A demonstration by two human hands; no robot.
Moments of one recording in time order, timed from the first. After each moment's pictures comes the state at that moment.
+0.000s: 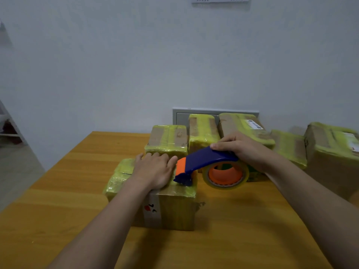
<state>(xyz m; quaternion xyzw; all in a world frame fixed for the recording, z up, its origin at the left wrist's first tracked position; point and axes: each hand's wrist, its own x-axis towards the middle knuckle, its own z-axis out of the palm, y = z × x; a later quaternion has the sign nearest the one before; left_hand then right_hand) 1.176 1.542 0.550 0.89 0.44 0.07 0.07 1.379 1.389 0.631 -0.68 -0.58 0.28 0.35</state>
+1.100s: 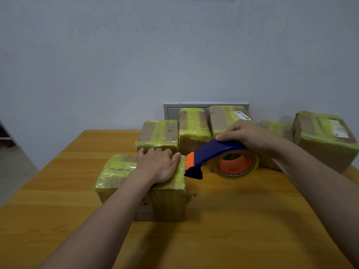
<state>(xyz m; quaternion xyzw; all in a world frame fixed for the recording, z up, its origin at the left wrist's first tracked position) 1.205 1.518 0.557 0.91 0.42 0.03 0.07 1.409 1.360 0.644 -0.72 -0.57 0.23 0.33</state>
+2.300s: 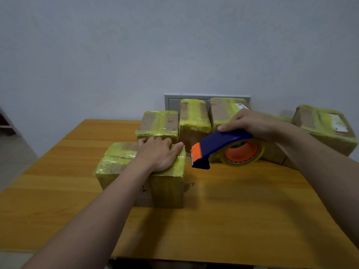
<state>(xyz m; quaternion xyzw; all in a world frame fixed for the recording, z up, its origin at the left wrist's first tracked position) 1.202 1.514 0.557 0.90 0.42 0.05 0.08 1.422 1.361 0.652 -0.73 -0.56 0.27 0.28</state>
